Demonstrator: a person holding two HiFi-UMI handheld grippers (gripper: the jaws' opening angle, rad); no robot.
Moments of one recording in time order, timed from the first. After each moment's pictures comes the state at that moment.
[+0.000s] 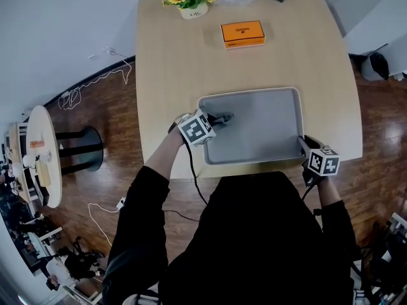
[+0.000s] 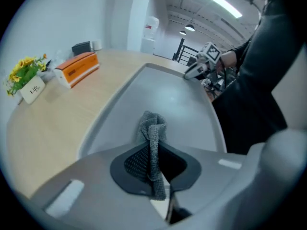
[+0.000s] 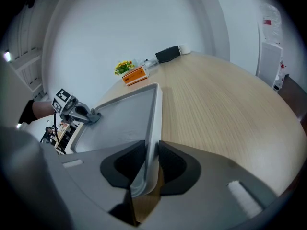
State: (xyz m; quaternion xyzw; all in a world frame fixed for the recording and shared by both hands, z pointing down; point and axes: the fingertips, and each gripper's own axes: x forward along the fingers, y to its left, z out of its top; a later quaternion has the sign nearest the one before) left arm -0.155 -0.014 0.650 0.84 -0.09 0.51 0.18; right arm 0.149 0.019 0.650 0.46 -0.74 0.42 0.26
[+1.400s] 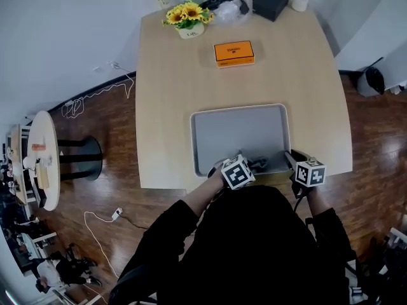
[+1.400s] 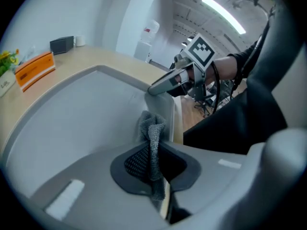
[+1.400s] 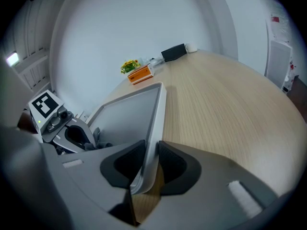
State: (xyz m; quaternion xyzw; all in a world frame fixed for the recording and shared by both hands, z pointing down) left arm 0.035 0.091 0.644 0.86 -0.07 0.45 0.24; right arm 0.148 0.020 0.653 0.42 -0.76 0.42 0.26
